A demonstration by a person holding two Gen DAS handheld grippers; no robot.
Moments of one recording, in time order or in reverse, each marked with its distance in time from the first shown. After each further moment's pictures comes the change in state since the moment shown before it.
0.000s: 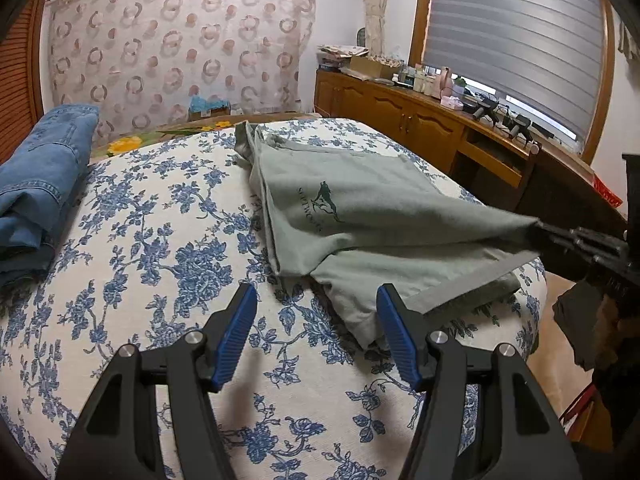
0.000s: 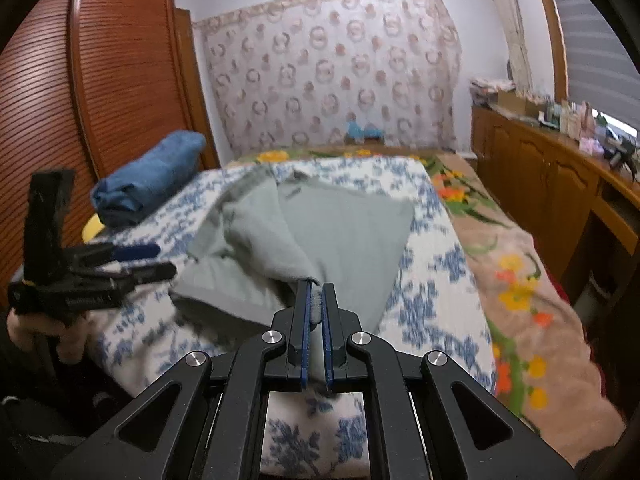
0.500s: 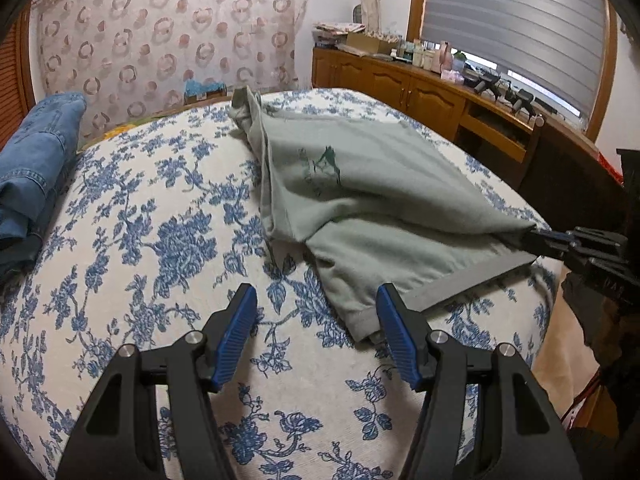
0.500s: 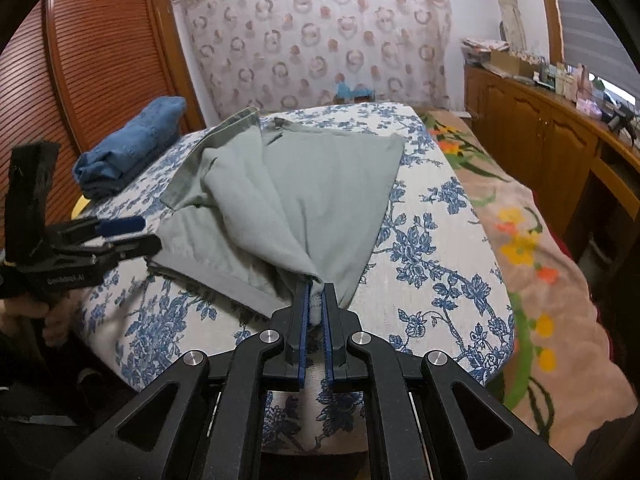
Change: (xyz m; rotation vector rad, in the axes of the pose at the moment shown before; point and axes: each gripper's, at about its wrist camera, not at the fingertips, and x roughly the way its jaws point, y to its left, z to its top) left arm 0.020 -0.008 -0.011 0.030 0.084 0.016; right arm 0.019 -0.015 -0.026 0.057 0.122 -0.001
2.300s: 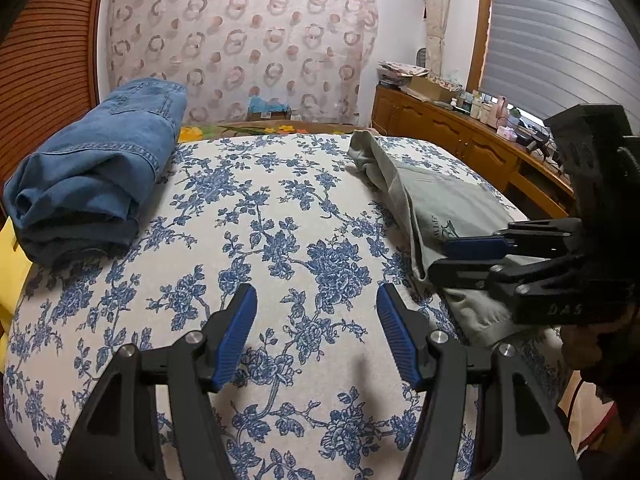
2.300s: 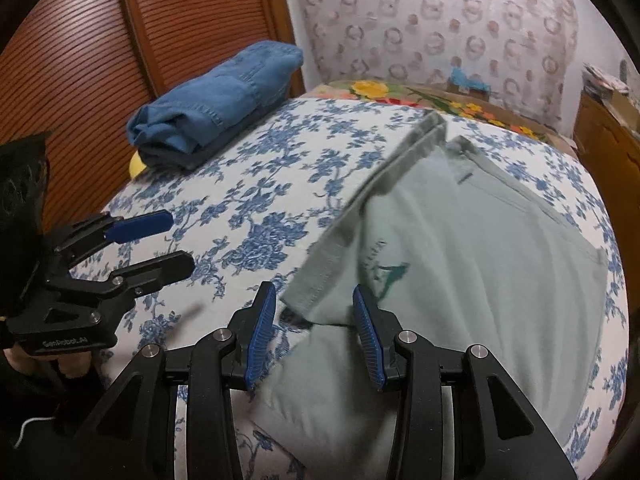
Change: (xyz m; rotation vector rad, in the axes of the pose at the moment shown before) left arm -0.042 0.088 -0.008 -0.166 -0.135 0.131; right arm 0.121 0.132 0.091 -0.286 0.176 0.258
